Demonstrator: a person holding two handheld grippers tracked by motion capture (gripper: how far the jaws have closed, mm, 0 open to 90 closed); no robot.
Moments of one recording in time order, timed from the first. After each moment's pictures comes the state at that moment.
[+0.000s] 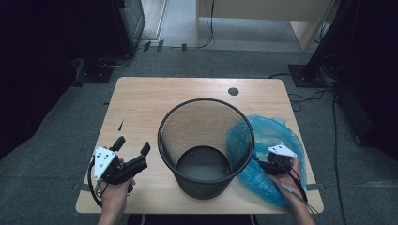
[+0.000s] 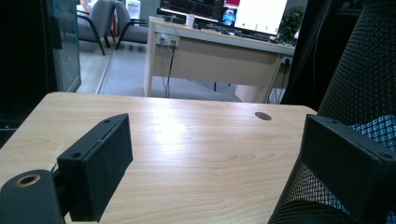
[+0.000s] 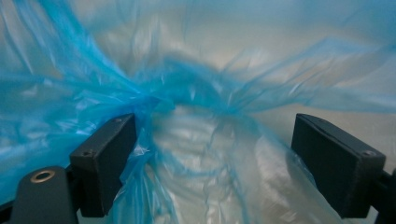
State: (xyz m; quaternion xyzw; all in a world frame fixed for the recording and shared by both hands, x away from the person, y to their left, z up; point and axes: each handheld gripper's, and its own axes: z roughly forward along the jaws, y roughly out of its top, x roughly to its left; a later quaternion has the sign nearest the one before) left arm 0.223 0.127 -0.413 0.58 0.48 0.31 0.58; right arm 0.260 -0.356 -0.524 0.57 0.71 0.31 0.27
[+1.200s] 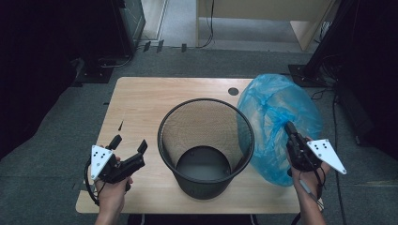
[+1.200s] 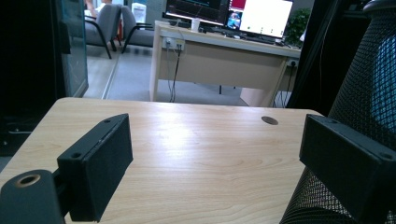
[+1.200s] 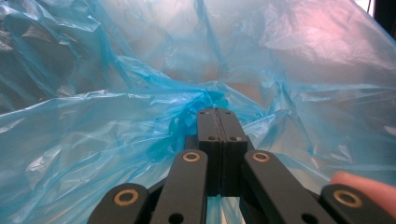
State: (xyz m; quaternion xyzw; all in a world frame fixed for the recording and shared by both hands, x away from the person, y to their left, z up) left arm 0.224 0.131 -0.407 0.58 0.48 0.32 0.57; right arm 0.217 -0.367 -0.393 0.50 0.52 0.54 0.44
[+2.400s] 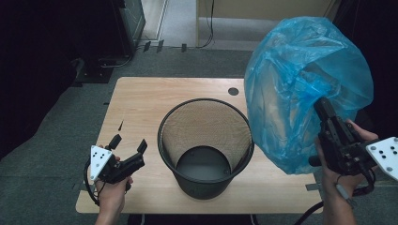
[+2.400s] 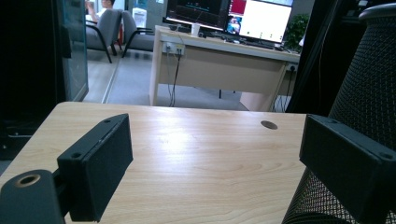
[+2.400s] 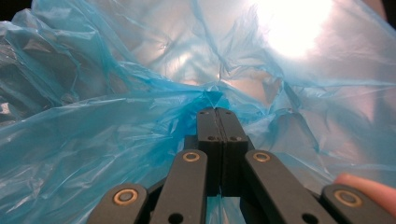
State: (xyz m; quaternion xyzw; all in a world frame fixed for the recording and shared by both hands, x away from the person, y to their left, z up) left arm 0.223 0.131 -0.406 0.57 0.48 0.33 0.58; right arm 0.160 -0.356 -0.253 0.36 0.46 0.65 0.48
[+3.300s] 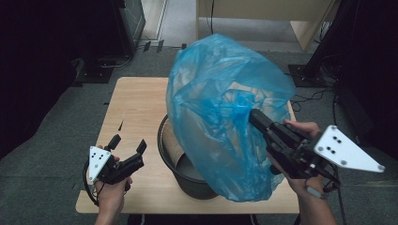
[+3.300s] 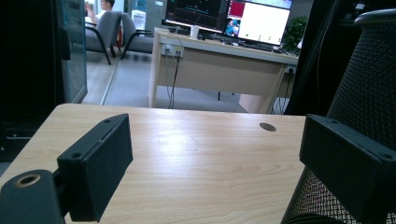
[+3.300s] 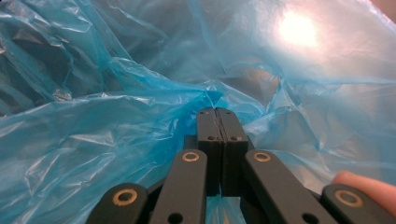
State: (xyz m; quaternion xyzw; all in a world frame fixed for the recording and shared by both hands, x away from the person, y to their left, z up) left arm 0.221 0.132 -0.405 0.57 0.48 0.33 0.58; right arm 0.165 -0.275 -0.234 0.25 0.58 0.72 0.29
